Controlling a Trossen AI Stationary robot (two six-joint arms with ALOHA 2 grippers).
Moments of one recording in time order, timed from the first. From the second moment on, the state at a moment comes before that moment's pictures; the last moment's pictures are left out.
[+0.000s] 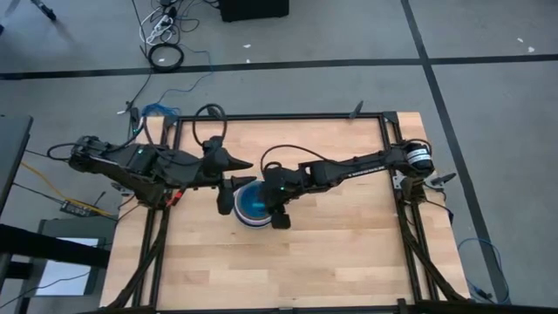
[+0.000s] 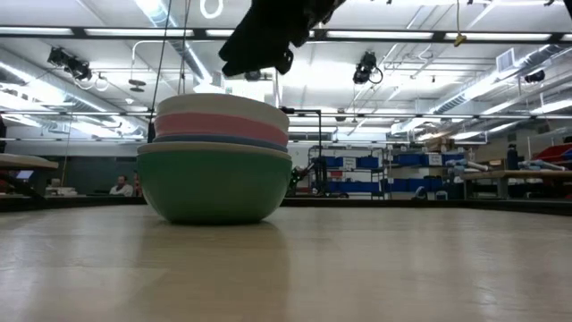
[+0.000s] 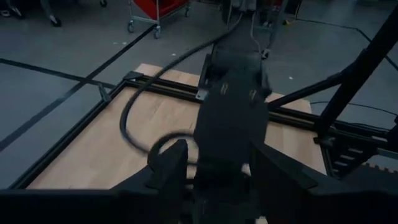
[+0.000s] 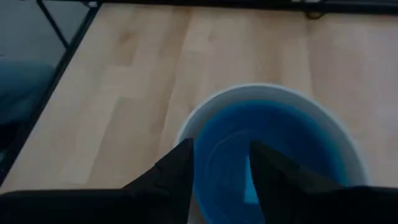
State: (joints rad) left arm -0.32 1.23 1.48 -0.63 -0.52 -0.33; right arm 0.11 1.90 1.57 -0.38 -0.08 0.01
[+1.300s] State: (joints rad) left arm -0.19 0.96 1.13 -0.09 -0.26 0.00; right arm 0.22 1.10 1.44 -0.26 0.00 -0.25
